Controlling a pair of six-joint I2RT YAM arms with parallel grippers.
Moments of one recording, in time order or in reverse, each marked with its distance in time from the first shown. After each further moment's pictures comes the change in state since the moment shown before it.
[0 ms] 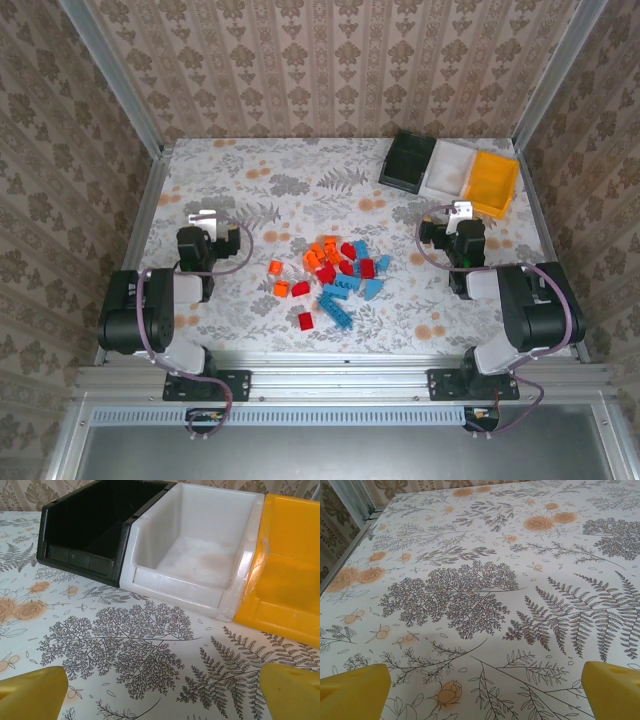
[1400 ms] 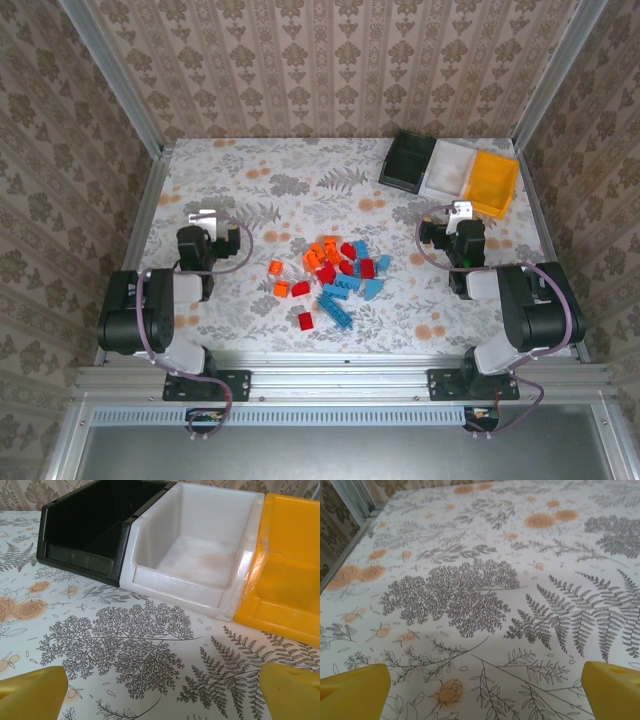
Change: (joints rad) left arm -0.001 -0.013 0.022 -0.060 -0.006 0.000; right arm 0.000 -0.003 0.000 -0.011 0.001 0.000
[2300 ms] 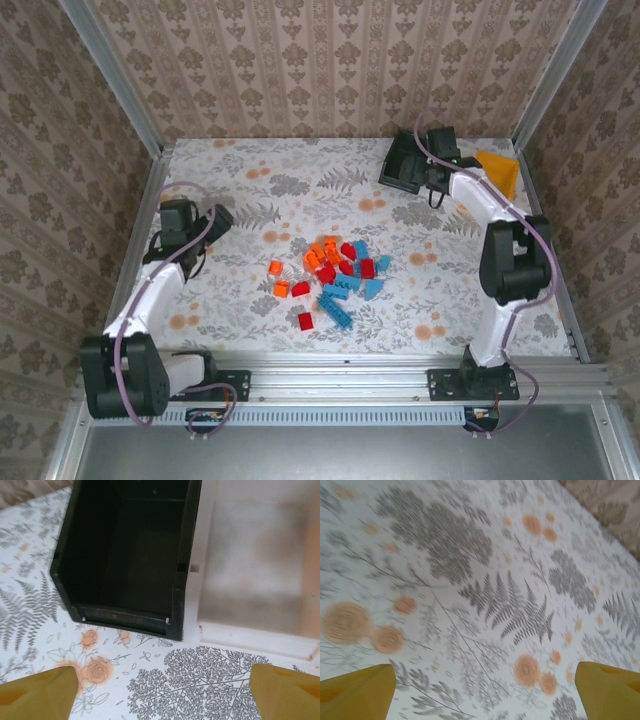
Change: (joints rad) left arm -0.020 -0.313 0.345 -0.946 0.106 -0.703; right arm 0.079 0.397 1.173 -1.310 0.013 0.386
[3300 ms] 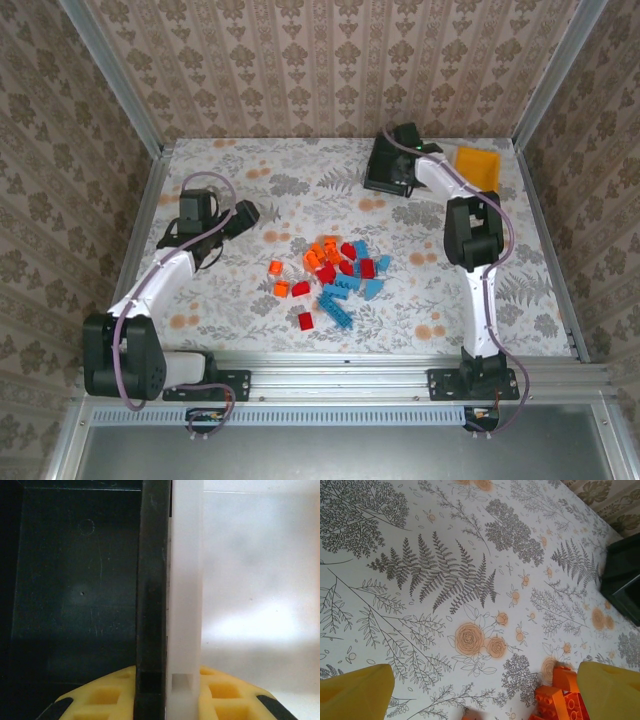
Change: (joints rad) left arm -0.108 0.054 0.064 -0.008 0.114 0.024; right arm 0.121 0.373 0.383 -0.169 0.173 0.006
